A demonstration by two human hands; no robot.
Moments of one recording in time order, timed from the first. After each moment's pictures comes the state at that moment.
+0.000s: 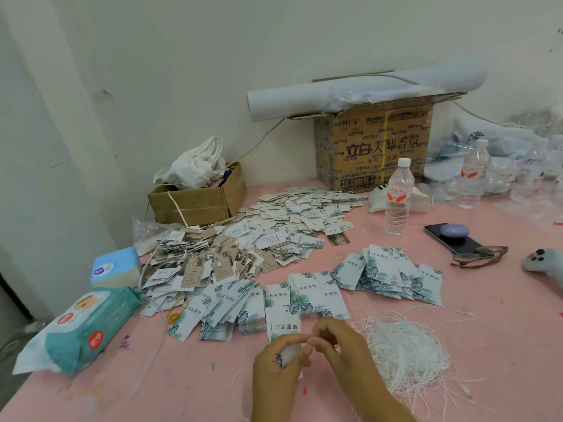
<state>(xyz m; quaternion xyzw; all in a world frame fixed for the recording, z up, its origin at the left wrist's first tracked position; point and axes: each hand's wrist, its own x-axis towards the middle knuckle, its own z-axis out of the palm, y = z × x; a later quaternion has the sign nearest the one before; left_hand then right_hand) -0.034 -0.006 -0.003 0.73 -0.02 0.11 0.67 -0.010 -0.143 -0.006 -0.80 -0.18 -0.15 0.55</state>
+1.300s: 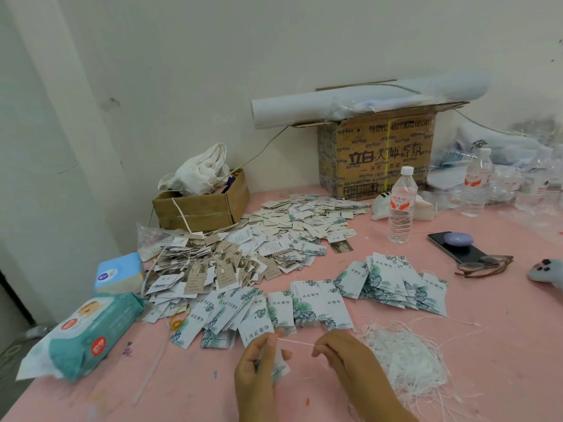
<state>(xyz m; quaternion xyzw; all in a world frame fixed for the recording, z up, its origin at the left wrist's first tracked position) -0.024 0.007 -0.004 0.55 0.11 0.15 0.82 -0.009 -0.153 0.004 -0.90 -0.20 -0.11 0.37</state>
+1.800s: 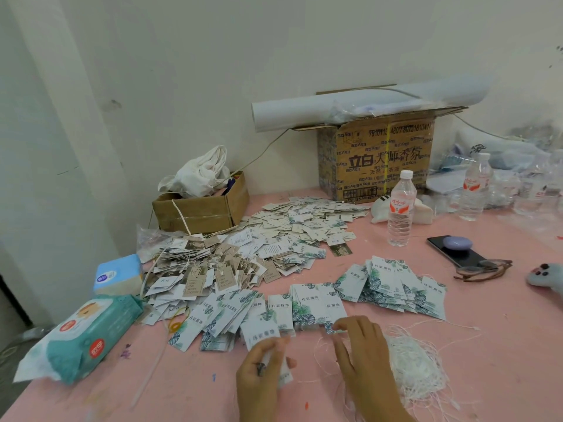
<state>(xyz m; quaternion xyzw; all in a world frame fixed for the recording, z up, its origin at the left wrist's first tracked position) -0.030 0.008 -0.002 0.62 0.08 0.13 0.77 -0.007 -0.156 -0.004 -0.89 -0.09 -0.29 0.34</state>
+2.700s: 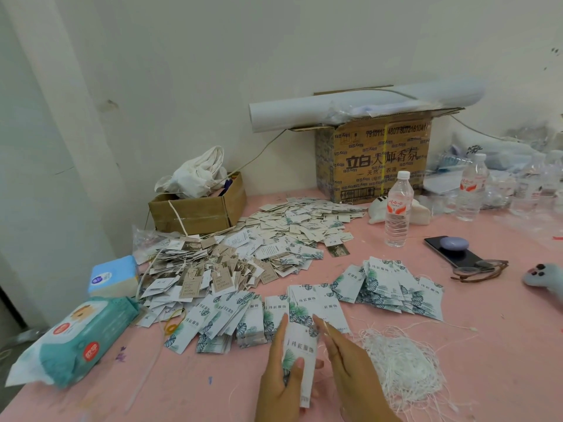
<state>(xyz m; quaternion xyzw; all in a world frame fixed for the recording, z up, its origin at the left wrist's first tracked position) -0.030 -0.007 -0.010 0.71 -0.06 0.05 0.70 -0.009 -0.146 -0.005 -0.82 -0.13 -0.15 0.54</state>
